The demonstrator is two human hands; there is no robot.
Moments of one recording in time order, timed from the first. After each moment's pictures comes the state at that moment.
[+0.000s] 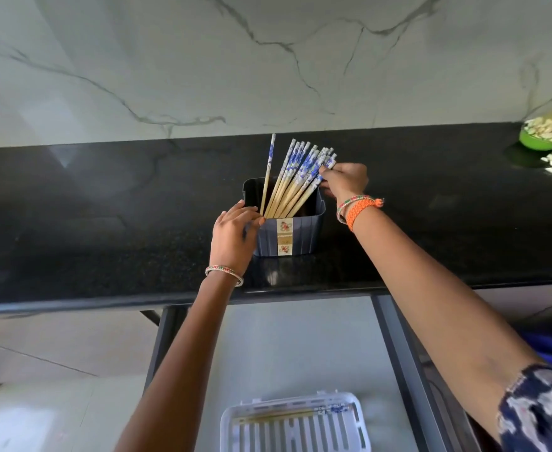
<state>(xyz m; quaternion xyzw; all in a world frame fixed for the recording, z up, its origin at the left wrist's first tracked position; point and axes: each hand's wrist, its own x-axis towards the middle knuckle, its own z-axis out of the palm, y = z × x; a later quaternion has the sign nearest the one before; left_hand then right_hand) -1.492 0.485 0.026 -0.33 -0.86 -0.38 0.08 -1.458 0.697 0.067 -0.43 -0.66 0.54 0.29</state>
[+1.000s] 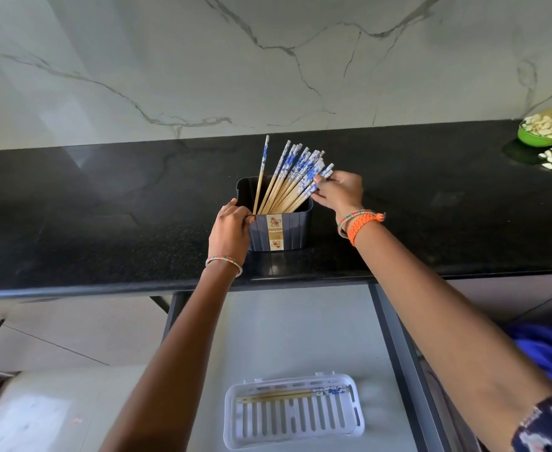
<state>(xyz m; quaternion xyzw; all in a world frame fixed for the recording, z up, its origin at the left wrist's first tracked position) -1.473 0.474 0.039 -0.28 -0.89 -0.34 0.09 -1.416 0.663 0.075 -0.35 -0.60 0.67 0.25</state>
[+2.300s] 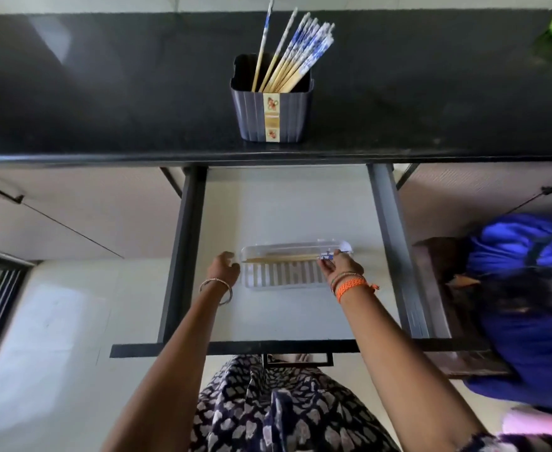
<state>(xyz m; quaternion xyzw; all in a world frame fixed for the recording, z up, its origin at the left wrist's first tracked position) -1.304 0.293 -0.133 0.00 -0.89 -0.34 -0.29 -1.196 0.486 -0.117 -0.61 -0.22 0.74 0.17</state>
